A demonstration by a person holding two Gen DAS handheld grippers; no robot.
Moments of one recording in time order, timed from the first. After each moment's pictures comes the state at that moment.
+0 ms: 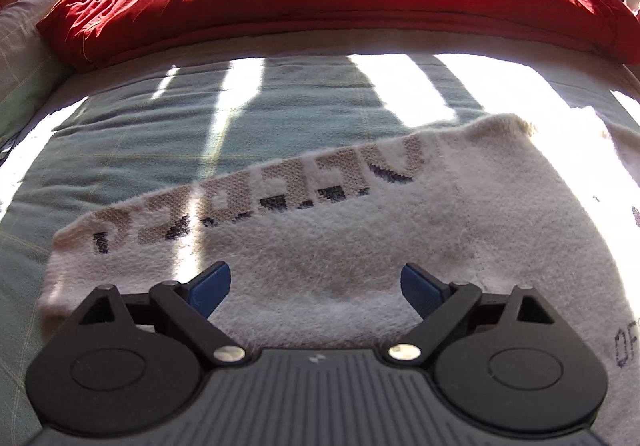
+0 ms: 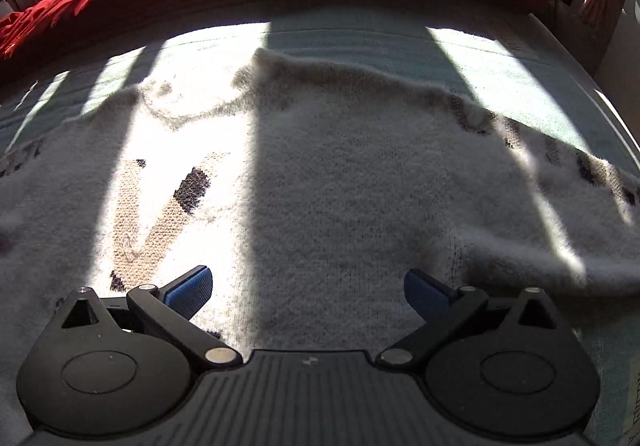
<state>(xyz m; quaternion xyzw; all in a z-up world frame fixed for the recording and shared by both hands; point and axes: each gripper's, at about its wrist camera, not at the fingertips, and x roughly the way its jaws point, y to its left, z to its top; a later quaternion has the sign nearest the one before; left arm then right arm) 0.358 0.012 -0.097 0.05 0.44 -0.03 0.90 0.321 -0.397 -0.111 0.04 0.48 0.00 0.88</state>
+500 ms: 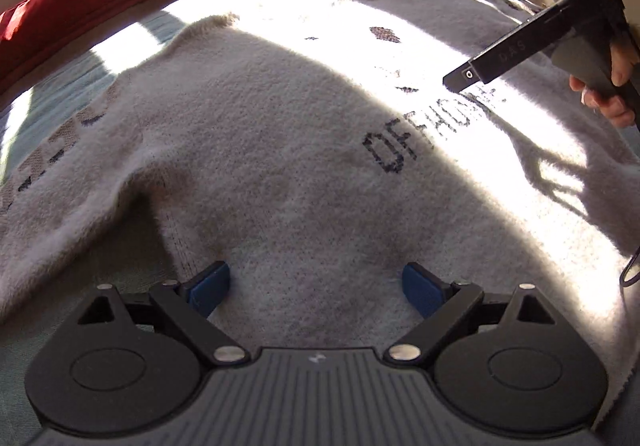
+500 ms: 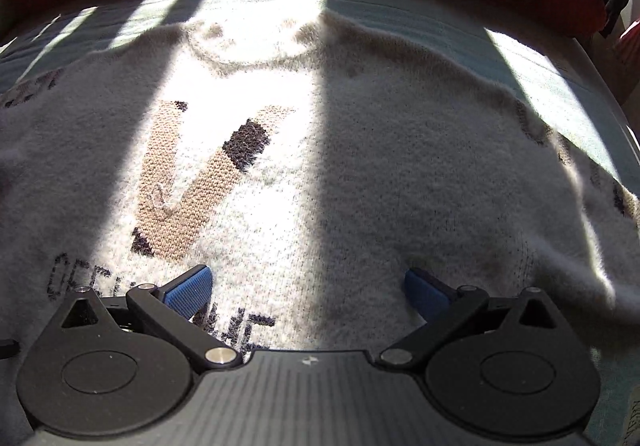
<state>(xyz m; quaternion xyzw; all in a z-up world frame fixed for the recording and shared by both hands) 0.256 -0.098 -0.138 0.16 0.49 -0.27 0.82 0.326 -0.355 -0.133 -0.03 0.52 0.02 0.85</state>
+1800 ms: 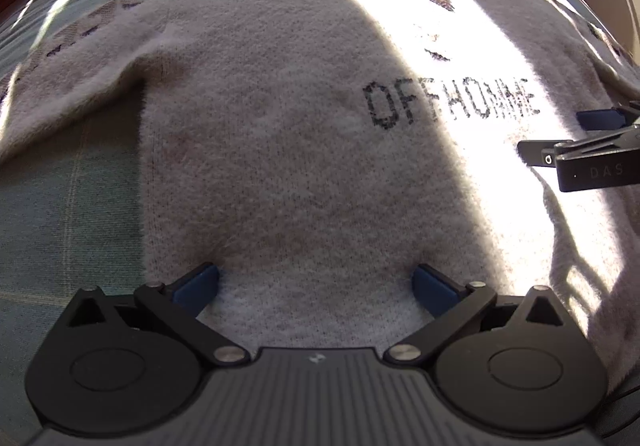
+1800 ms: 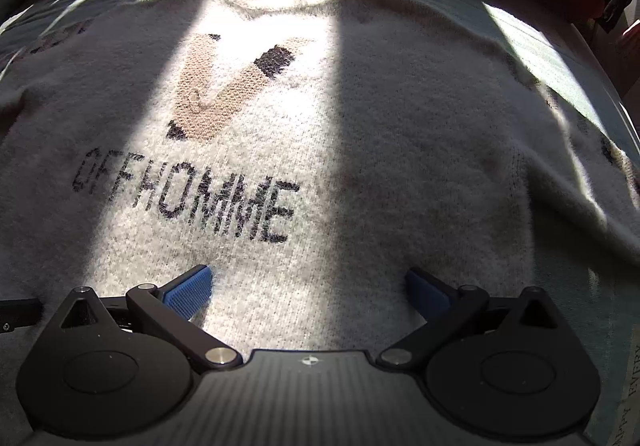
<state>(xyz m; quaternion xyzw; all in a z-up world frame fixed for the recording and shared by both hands) 0.245 -0.125 -0.144 0.06 0.59 -0.13 0.79 0.264 -0.349 -0.138 -0.04 0.53 0.03 0.84</state>
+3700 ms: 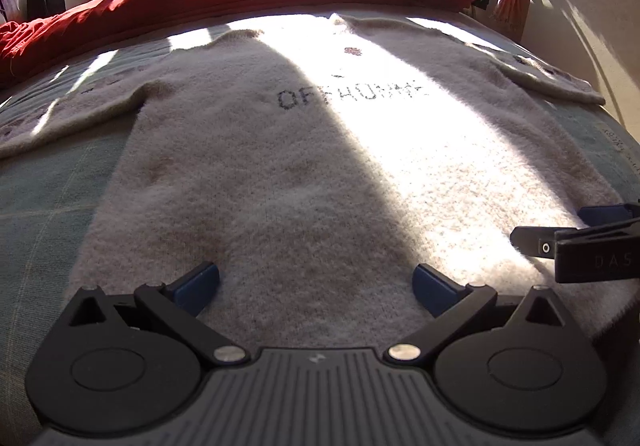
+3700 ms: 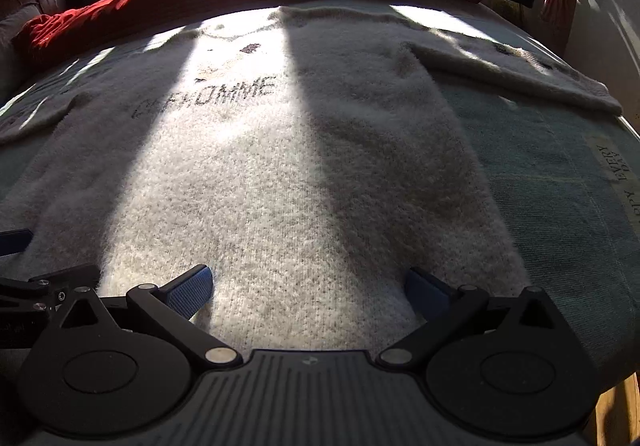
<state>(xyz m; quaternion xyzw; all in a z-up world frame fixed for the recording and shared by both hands) 0.091 -0.155 -0.151 0.05 0.40 -0.13 0.91 0.067 -0.358 -0.151 0.05 0.42 -0.03 0.90</state>
